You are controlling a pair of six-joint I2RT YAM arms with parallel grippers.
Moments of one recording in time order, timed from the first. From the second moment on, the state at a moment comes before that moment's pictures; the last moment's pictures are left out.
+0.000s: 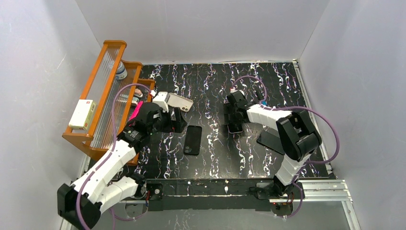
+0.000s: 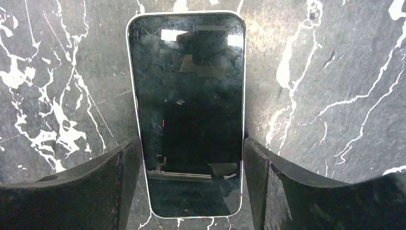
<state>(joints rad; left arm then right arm) -0.51 0.91 0.76 -0.38 0.06 -0.37 0.57 1.76 1.05 -0.34 0.19 0.39</state>
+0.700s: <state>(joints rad) -0.54 1.32 0.85 -0.47 0.12 -0.52 0.63 1.52 0.85 -0.45 0.04 0.57</state>
